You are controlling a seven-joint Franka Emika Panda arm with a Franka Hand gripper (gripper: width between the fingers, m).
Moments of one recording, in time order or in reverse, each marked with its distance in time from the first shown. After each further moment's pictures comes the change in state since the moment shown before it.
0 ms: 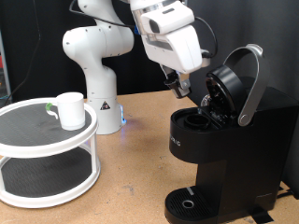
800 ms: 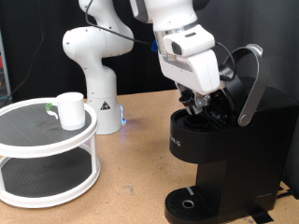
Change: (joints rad) arm 0.003 0.060 0.089 -0.055 -0.034 0.132 0.076
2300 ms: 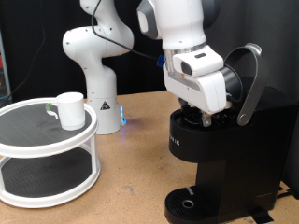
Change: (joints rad) arm -0.001 0.082 0.031 -0.002 -0.050 0.069 0.017
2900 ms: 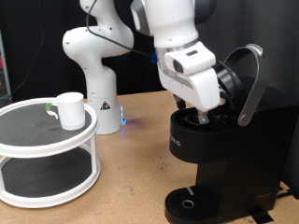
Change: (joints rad) arm -0.007 -0.021 -0.029 0.004 0.074 -0.054 -0.070
